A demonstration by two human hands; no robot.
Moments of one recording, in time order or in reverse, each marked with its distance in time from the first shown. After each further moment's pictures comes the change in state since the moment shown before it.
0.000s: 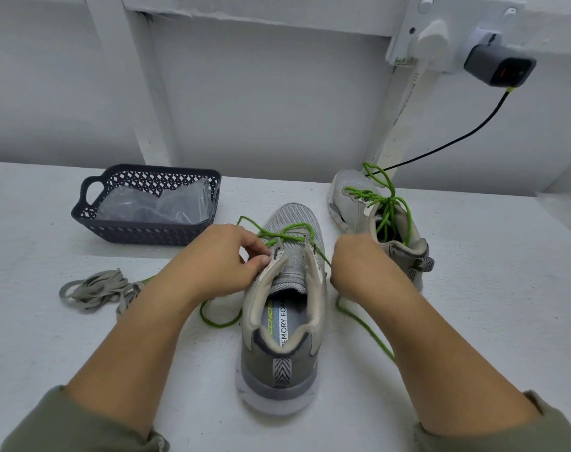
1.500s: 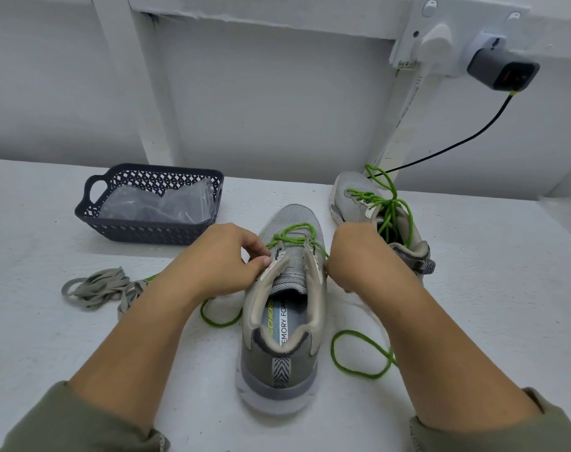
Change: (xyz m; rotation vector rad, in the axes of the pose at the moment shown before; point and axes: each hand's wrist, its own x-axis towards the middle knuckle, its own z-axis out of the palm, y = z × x) left_hand 0.000 -0.002 0.002 -0.053 0.003 -0.032; right_hand 0.010 0.000 -0.005 0.011 0.062 -0.027
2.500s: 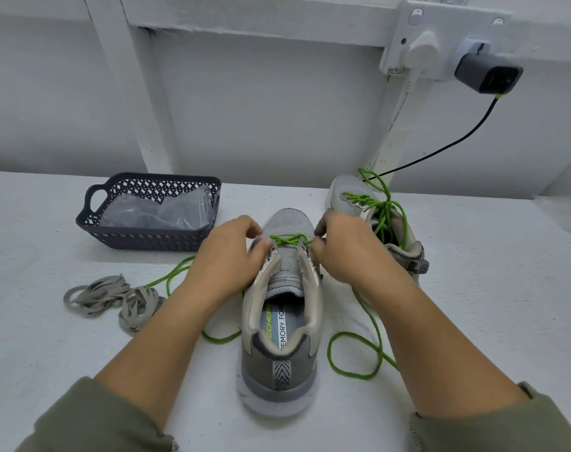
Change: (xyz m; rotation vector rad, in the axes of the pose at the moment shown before) left_hand 0.016 -0.003 0.025 -0.025 0.272 0.001; right_hand -0.002 -0.001 -0.006 0.197 0.192 -0.178
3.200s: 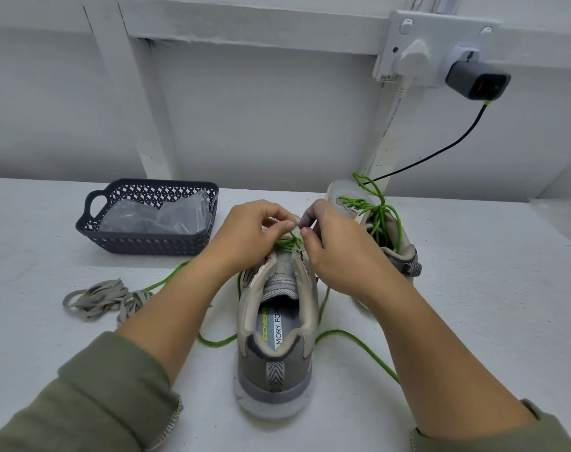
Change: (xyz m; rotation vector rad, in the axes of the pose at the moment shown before) left_hand 0.033 0.028 -0.001 -0.270 -0.114 0.160; right_hand -0.023 -0.007 -0.014 0.166 0.075 -0.251
